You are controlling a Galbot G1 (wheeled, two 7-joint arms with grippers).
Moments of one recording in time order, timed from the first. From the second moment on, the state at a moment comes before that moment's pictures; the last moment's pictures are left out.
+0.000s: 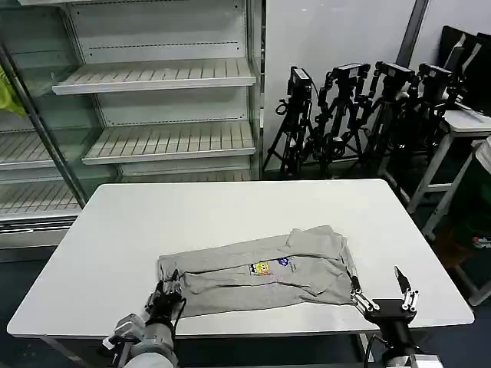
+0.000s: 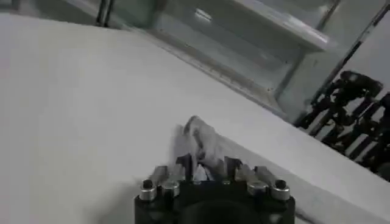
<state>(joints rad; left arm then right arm) 1.45 -1.44 -0.38 -2.05 -0.68 0.32 -0.49 -1.79 1.22 0.57 2.40 0.17 -0.17 0.31</state>
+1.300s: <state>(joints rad) 1.46 -1.20 -0.82 -2.18 -1.25 0.39 -0.48 -1.80 1.24 0.56 2.42 0.17 -0.17 0.32</state>
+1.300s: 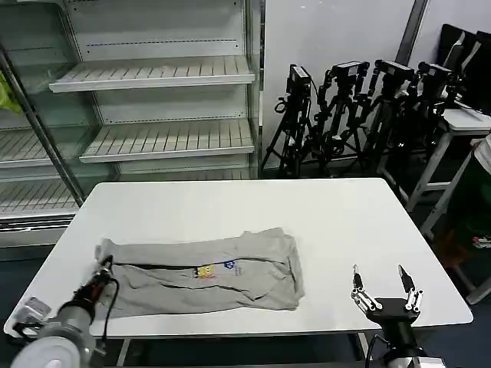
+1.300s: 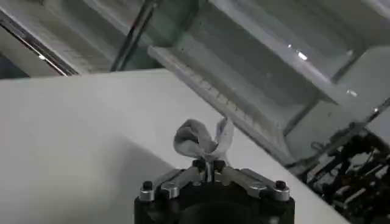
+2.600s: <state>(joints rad) 1.20 -1.58 -0.27 -2.02 -1.42 0.33 -0.43 -1.82 1.26 0.54 2.34 0.13 -0.14 0.32</state>
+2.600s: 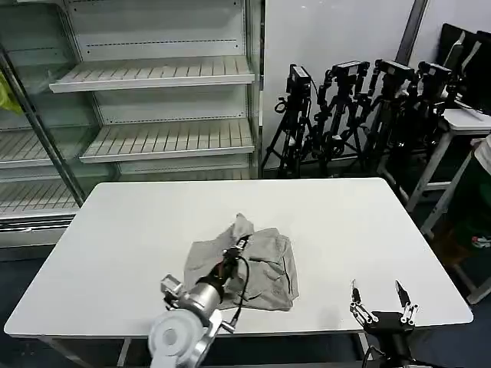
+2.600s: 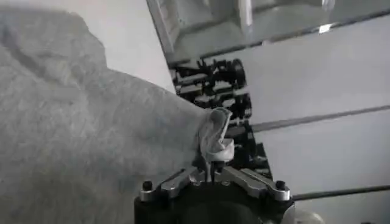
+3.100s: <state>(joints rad) 1.22 -1.59 -0.23 -2.04 -1.33 0.34 -0.40 -1.81 1.27 0.51 2.35 0.12 -0.14 0.32</state>
